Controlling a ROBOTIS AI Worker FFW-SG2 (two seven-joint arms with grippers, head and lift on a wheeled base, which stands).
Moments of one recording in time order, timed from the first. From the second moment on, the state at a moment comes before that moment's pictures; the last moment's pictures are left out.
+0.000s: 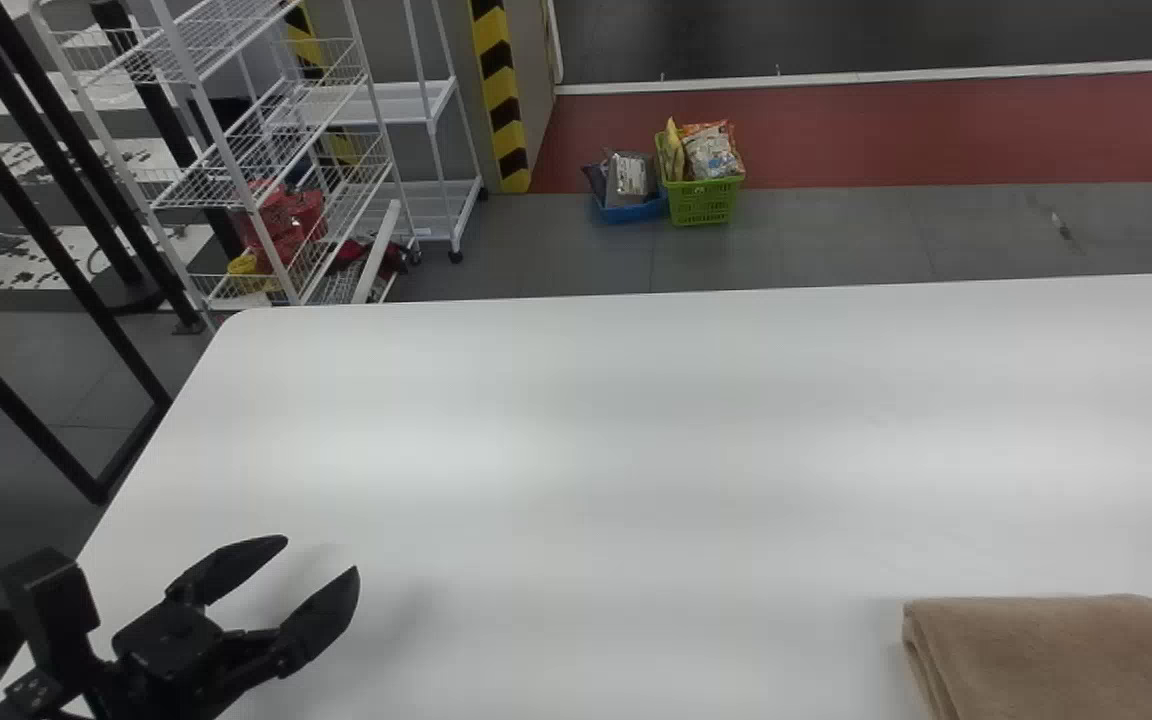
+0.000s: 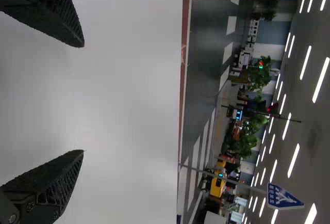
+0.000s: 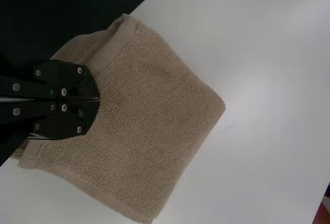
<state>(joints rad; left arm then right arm) 0.35 0.00 0.59 -1.84 0.04 0.29 -0.97 0.62 -0.18 -0.16 -2.48 0.80 0.83 1.36</state>
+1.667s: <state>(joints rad) 0.35 0.00 0.57 -1.84 0.04 0.29 -0.96 0.60 -0.16 -0.56 -2.33 0.59 0.60 1.36</state>
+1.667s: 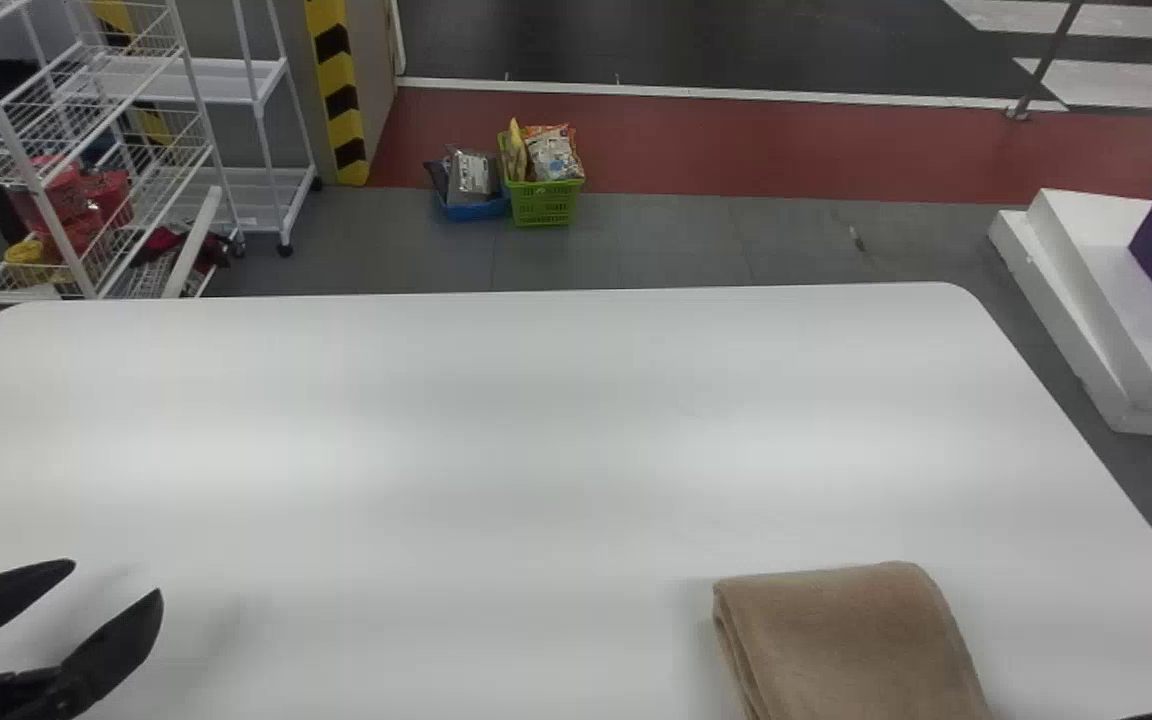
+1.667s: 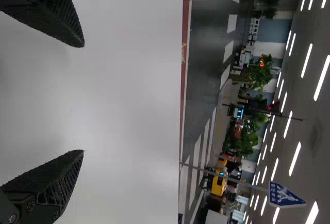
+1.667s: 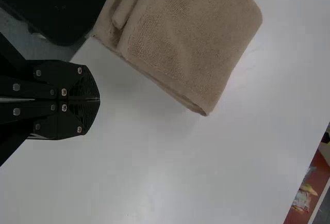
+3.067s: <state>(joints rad) 0.35 0.00 0.58 -1.84 0.03 0.27 -0.97 0.56 -0.11 -0.09 -2.30 0.72 0.58 1.36</state>
